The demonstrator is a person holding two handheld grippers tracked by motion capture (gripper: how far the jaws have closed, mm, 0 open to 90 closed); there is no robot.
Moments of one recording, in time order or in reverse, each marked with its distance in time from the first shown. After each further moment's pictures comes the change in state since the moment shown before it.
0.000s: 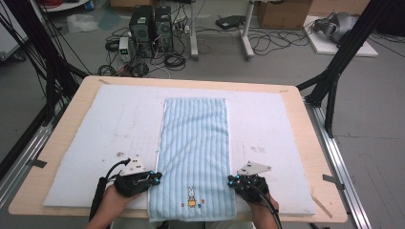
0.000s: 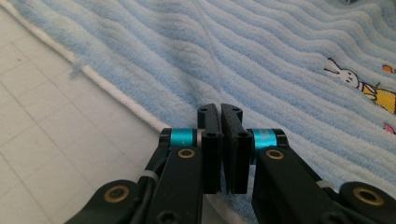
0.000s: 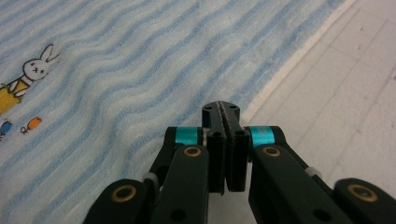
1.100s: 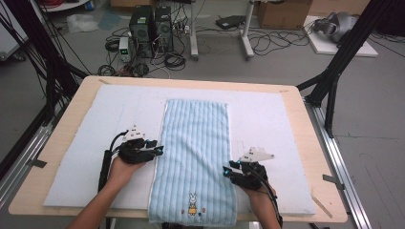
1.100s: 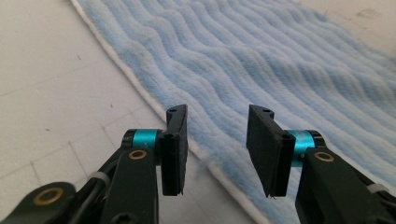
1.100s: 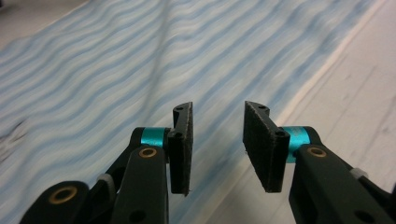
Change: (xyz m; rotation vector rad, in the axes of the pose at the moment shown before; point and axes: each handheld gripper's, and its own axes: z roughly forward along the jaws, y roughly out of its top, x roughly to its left) left arm 0.070 0.042 0.031 -0.064 0.125 -0.143; right arm -0.025 0.020 0.014 -0.108 0.053 0.042
